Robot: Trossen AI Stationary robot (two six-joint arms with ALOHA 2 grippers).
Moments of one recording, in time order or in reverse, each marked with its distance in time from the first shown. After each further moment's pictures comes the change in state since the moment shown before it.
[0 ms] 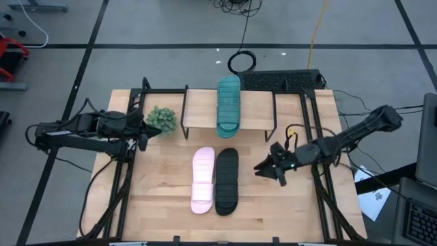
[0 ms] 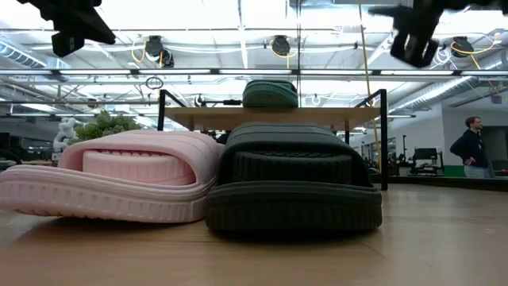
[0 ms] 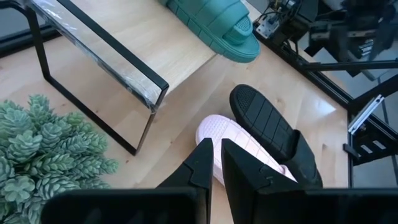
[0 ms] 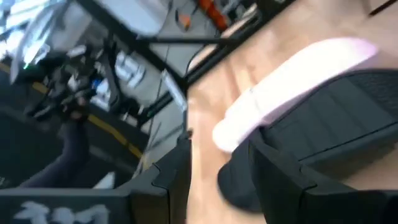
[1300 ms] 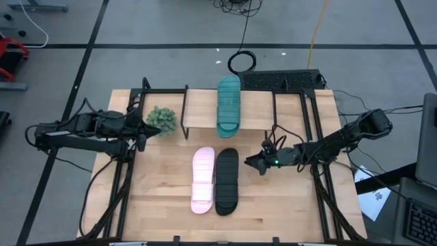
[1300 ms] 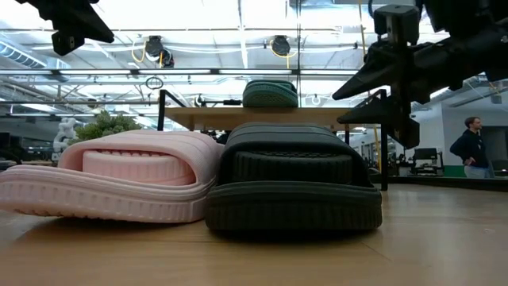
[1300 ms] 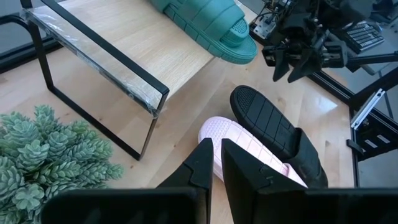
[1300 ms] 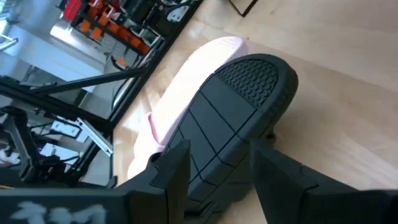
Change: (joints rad) left arm 0.000 -0.019 0.000 -0.004 -0.003 0.054; right arm -0.137 0.321 -0.177 0.368 0.118 0.188
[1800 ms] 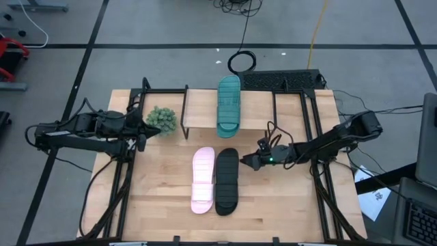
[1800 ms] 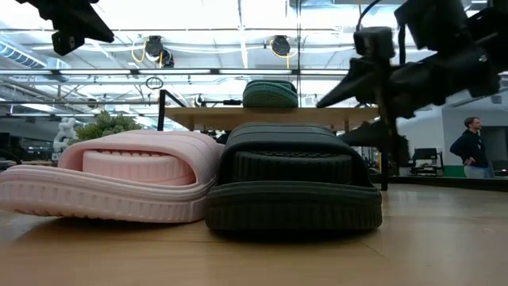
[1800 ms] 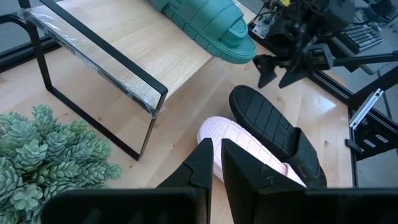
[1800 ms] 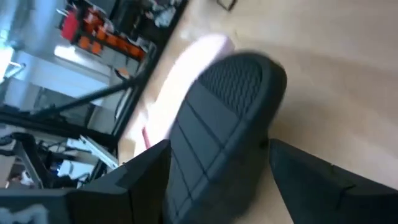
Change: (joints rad) left arm 0.000 0.000 0.000 0.002 0.004 -0.001; right arm -0.073 0.161 0.000 0.175 -0.059 0.093
